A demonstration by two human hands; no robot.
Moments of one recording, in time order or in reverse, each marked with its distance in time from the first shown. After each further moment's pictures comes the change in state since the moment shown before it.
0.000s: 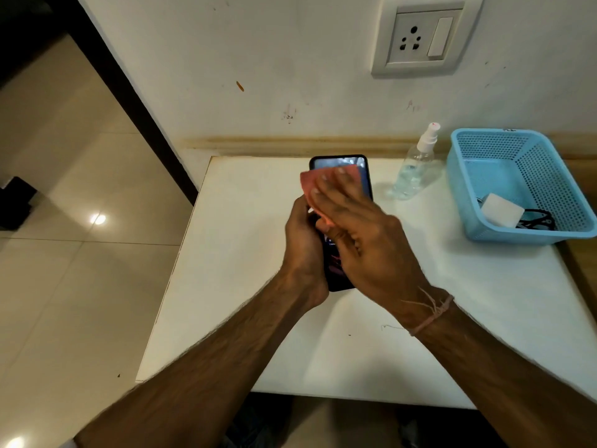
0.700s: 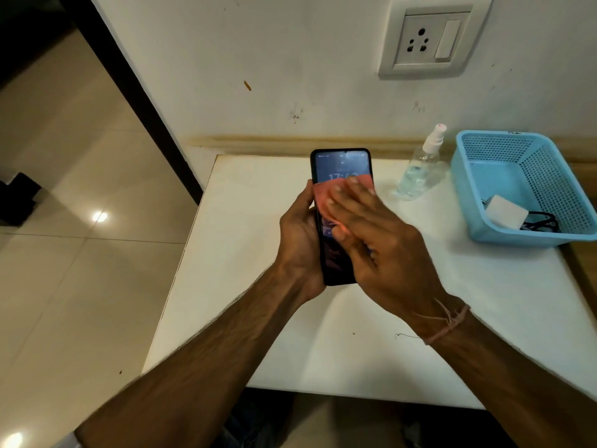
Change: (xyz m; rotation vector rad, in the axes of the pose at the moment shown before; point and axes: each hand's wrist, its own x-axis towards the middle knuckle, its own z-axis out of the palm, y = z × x) left_hand -0.002 0.012 -0.008 -0.008 -0.083 -0.032; right_hand -0.012 0.000 -0.010 -0.101 -0.002 -0.031
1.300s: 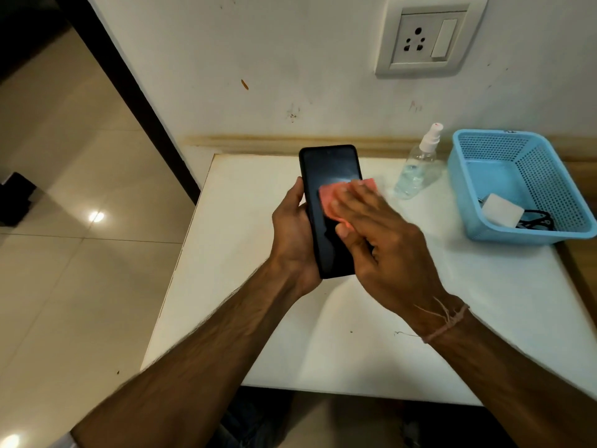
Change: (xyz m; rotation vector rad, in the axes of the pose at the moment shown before) left_hand 0.005 0.006 -0.004 -0.019 -0.024 0.008; right_hand -0.004 0.001 0.000 -0.013 0.041 0.077
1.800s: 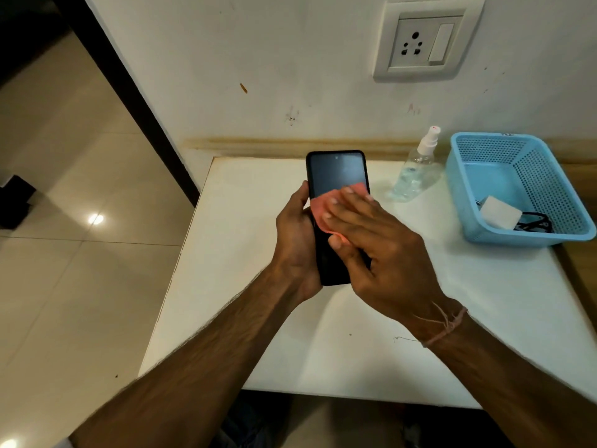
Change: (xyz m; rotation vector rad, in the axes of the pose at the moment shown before) left_hand -0.003 -0.005 0.004 -0.014 -0.001 -0.023; right_hand -0.001 0.000 -0.002 -0.005 0.022 -0.105
